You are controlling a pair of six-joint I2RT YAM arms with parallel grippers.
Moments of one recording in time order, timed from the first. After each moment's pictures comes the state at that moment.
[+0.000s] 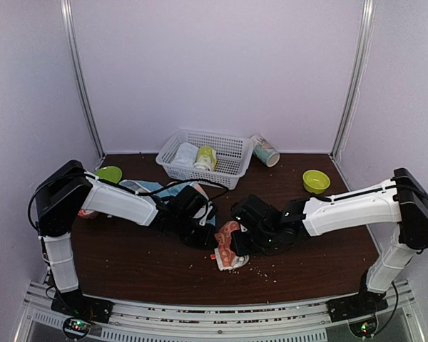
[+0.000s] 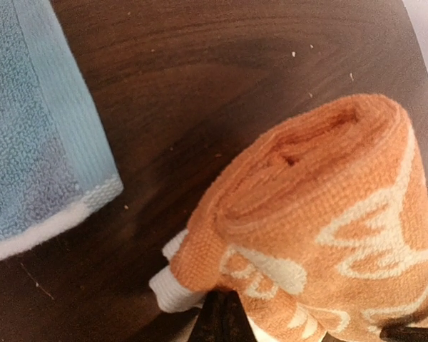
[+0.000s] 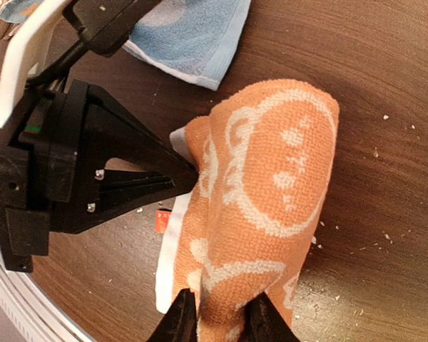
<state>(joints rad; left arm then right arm) -0.92 1.93 1.09 -0.10 0.29 -0.61 1.10 1.67 1.04 -0.36 0.13 0.76</state>
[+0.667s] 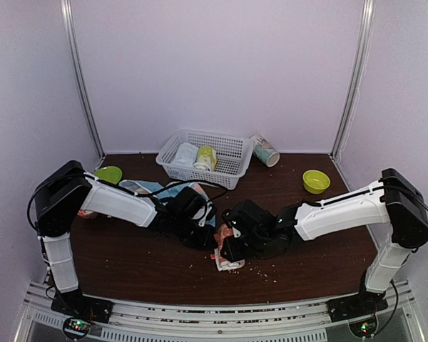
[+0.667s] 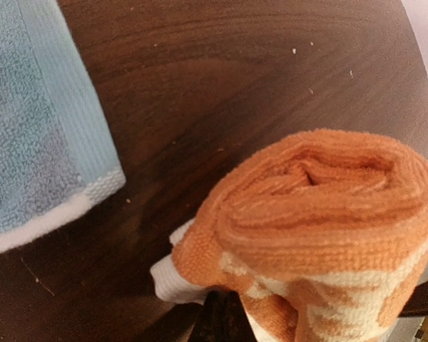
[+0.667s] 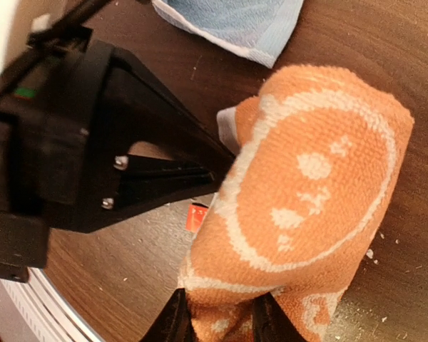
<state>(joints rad) -0.92 1.93 1.07 -0.08 0.29 -0.61 1.10 1.73 1.02 -0.23 0.02 0.72</state>
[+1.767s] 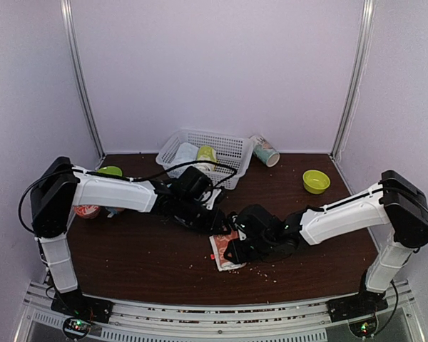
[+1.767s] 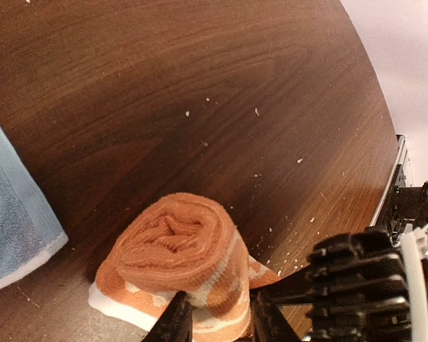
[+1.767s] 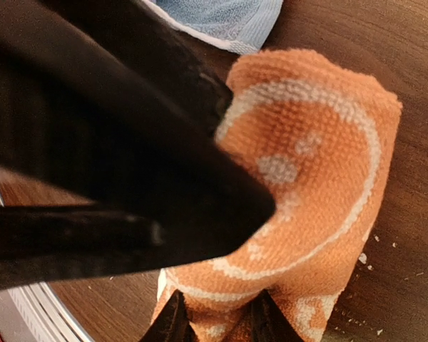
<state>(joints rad) -0.92 1.89 1.25 -0.22 0.35 -0.56 1.07 1.71 0.90 -0.09 -0.03 0.71</state>
